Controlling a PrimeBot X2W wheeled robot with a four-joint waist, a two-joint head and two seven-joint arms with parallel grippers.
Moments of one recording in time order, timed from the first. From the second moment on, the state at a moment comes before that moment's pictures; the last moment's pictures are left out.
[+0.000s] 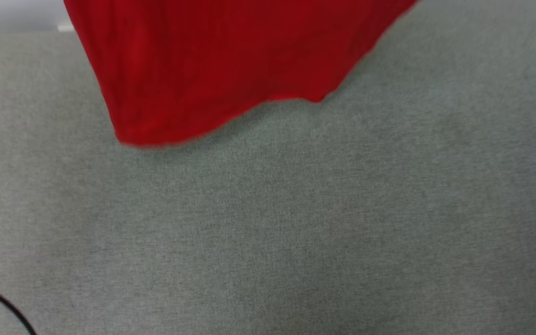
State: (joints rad) left arm -1.02 0.64 0.07 -0.22 -0.61 0.03 0.38; right arm -1.08 -0.39 -0.12 -0.06 0.38 0.13 0.68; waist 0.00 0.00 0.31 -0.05
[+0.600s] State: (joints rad) left arm -1.66 0.49 -0.07 0.39 -0.49 -0.04 0.00; right arm -1.65 -0.34 -0.06 0.43 0.13 0.13 0.25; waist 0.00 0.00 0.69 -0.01
